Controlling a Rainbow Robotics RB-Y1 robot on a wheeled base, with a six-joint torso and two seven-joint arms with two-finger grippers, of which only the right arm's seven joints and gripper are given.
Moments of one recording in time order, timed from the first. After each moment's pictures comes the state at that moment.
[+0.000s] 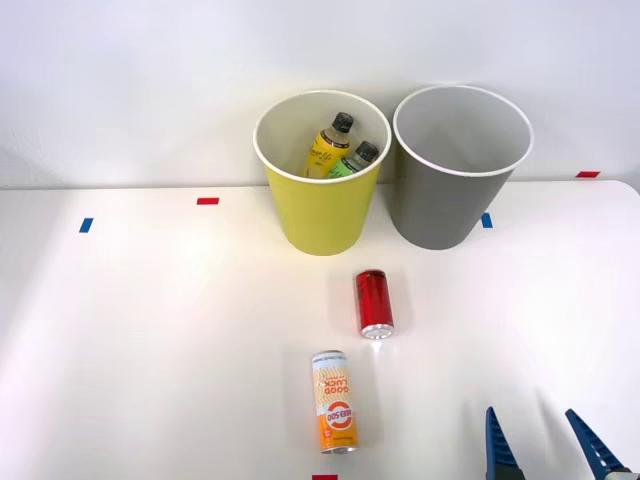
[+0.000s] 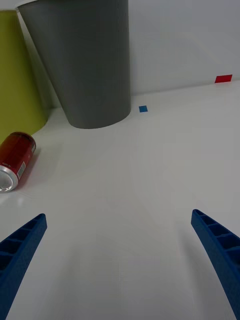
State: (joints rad) arm 0.90 -0.21 0.18 -1.93 0.07 -0.47 1.25
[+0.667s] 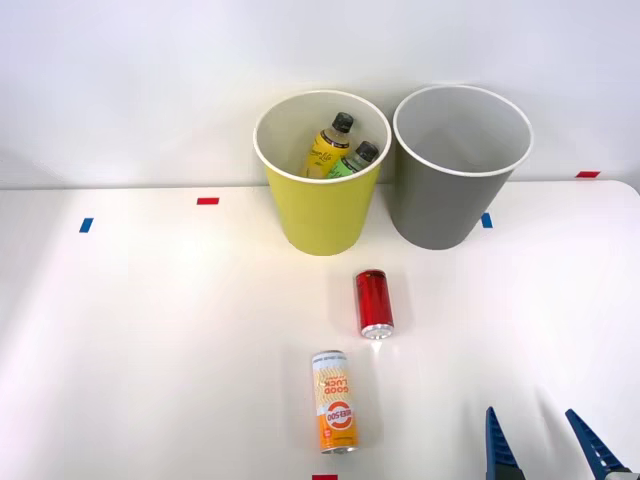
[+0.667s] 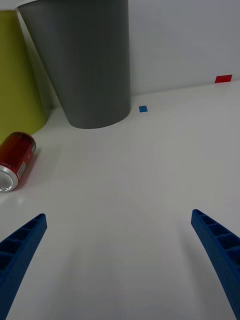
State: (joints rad) arm 0.91 -0.21 0.17 -1.93 0.07 -0.47 1.25
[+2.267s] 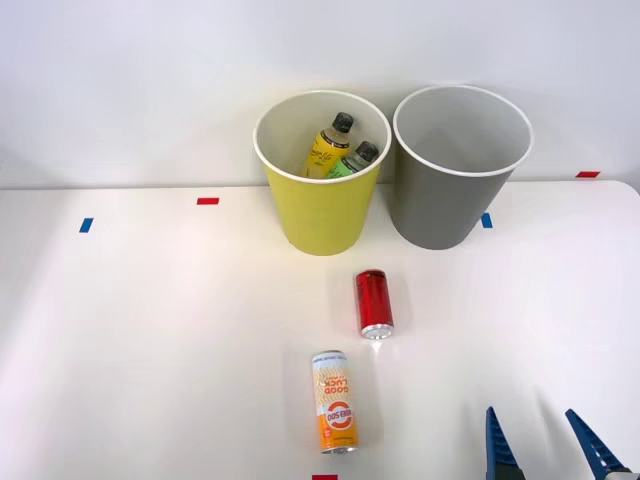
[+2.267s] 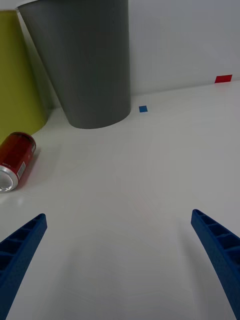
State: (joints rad) arm 0.91 -0.21 0.17 -1.93 0.07 -0.47 1.25
